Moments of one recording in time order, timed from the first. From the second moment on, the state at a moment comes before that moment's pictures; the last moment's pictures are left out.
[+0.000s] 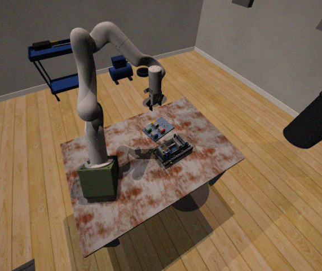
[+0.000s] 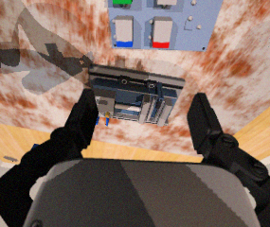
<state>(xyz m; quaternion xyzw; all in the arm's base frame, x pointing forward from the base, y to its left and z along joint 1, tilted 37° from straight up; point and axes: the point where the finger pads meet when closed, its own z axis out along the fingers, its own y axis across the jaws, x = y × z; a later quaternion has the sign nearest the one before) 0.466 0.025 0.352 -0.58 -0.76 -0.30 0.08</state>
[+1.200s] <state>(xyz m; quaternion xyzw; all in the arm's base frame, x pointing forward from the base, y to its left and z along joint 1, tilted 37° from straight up) 0.465 0.032 0.356 -0.57 -0.76 -0.30 0.08</state>
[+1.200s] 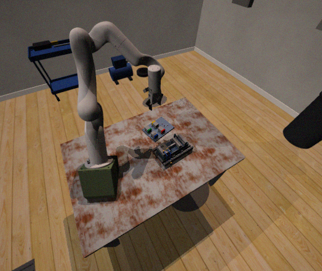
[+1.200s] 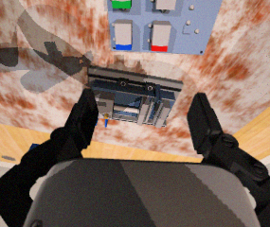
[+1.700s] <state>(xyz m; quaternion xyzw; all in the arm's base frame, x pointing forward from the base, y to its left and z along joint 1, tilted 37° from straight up) 0.464 0.035 0.358 -0.49 -0.81 -0.31 0.05</state>
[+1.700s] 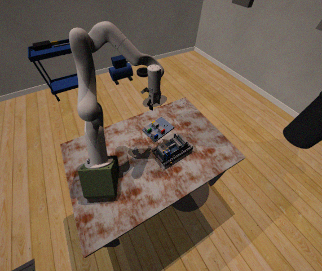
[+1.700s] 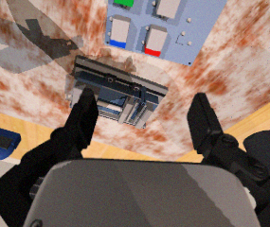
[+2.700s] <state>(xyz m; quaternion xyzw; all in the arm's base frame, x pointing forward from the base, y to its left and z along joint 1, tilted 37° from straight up) 0.464 0.034 0.358 -0.65 -0.69 -0.30 0.11</state>
